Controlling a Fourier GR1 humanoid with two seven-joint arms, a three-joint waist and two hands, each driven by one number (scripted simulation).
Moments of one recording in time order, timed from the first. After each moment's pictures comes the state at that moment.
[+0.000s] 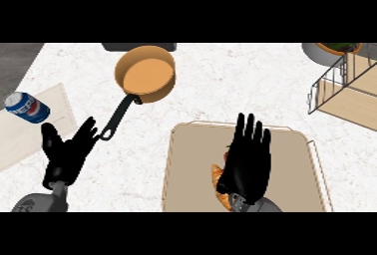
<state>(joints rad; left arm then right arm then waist) -0.08 0.35 -0.13 -1.31 0.34 0.15 0.24 -0.24 -0.02 0.62 -1.64 1.26 0.12 1.19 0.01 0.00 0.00</state>
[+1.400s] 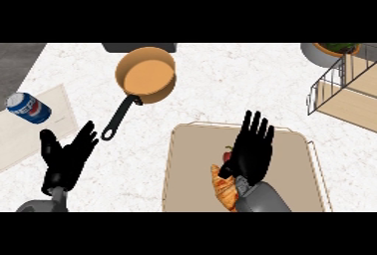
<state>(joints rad) -0.03 0.30 -0.08 -1.33 0.28 0.11 0.23 -0.25 0.00 0.49 -1.39 1.33 -0.05 1.09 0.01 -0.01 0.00</state>
